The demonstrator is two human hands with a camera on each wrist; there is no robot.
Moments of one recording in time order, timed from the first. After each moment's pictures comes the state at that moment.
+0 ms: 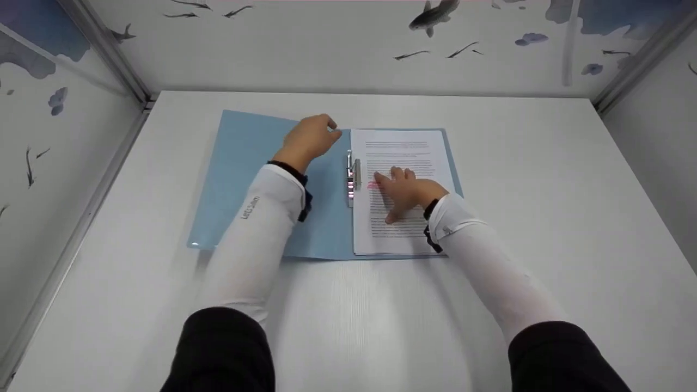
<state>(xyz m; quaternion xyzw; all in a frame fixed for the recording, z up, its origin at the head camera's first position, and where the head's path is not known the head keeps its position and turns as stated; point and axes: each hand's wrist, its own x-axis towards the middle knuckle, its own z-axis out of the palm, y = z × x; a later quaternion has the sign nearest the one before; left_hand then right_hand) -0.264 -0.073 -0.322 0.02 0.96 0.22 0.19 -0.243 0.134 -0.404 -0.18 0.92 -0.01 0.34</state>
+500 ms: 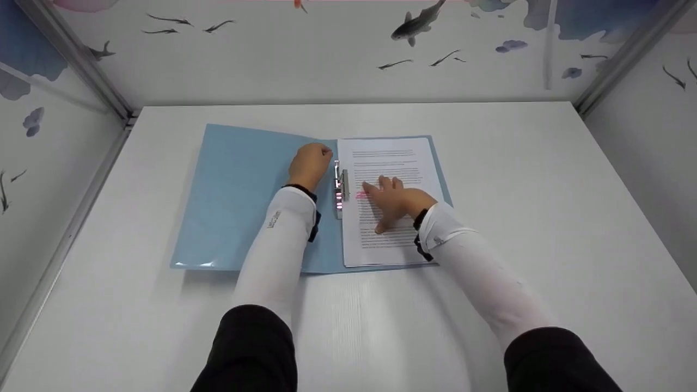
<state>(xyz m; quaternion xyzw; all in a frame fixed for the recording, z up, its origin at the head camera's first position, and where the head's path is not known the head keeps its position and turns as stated) -0.287 -0.045 -0.395 -0.06 0.93 0.33 0.13 -0.245 0.137 -0.405 -0.16 0.92 -0.03 0.34</state>
